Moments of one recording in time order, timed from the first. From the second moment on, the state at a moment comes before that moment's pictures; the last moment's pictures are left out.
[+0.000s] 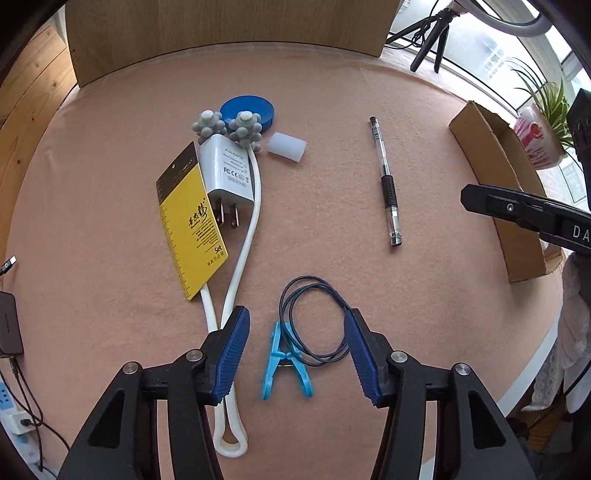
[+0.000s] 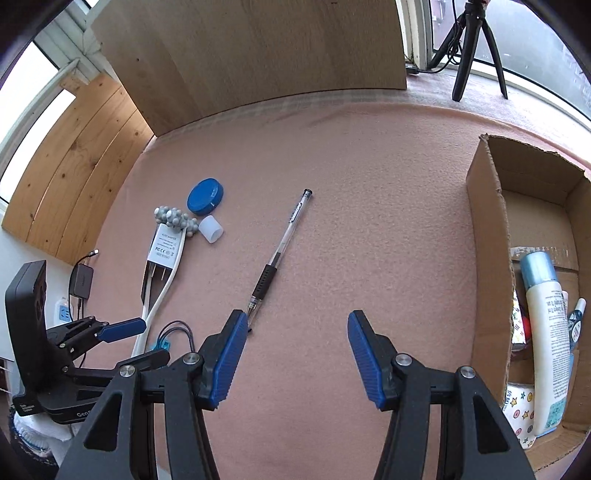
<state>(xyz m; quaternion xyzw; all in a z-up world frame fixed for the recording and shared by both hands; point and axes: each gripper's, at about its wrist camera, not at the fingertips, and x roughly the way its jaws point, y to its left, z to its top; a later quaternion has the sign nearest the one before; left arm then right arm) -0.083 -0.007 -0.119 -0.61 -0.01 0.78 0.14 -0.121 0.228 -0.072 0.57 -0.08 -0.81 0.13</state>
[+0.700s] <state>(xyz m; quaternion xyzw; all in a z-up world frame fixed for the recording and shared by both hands) -0.070 0.009 -0.129 -0.62 -0.01 0.77 0.16 -0.173 0.186 -0.117 0.62 -0.07 -0.77 0.10</state>
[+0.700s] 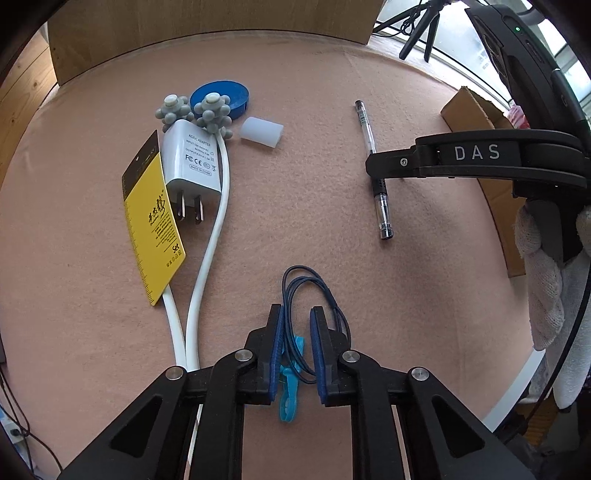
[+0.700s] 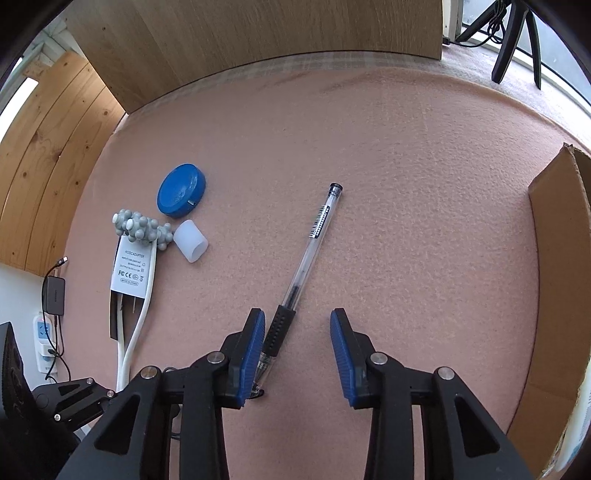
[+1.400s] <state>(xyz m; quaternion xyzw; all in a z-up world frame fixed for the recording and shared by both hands) -0.075 0.002 -0.109 -0.60 -0.06 0.78 0.16 -0.172 0.172 -0.116 0.62 -0.03 -0.78 0.12</state>
